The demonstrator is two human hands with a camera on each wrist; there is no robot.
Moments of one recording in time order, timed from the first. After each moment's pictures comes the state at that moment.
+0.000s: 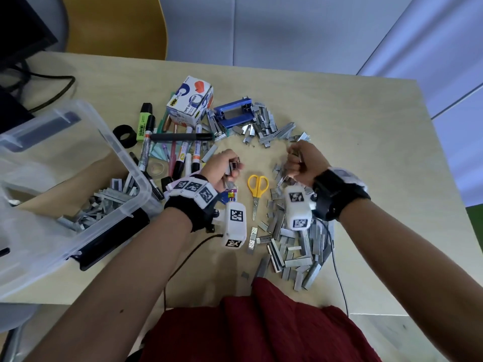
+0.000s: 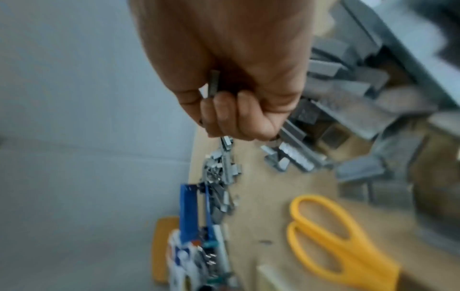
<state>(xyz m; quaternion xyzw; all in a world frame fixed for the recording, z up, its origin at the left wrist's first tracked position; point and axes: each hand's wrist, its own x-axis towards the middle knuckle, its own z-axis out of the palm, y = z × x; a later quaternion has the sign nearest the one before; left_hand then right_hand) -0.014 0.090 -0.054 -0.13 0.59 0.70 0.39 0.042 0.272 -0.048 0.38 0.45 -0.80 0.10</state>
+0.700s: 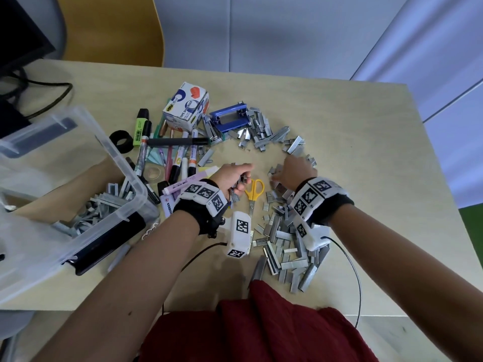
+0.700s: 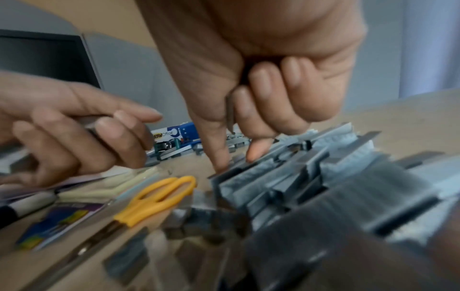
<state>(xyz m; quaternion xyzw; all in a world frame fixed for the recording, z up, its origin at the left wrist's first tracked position) 0.000 0.107 -0.054 -0.08 0.62 0.61 0.48 0.053 0.253 -0.043 0.27 0.94 -0.14 0.18</state>
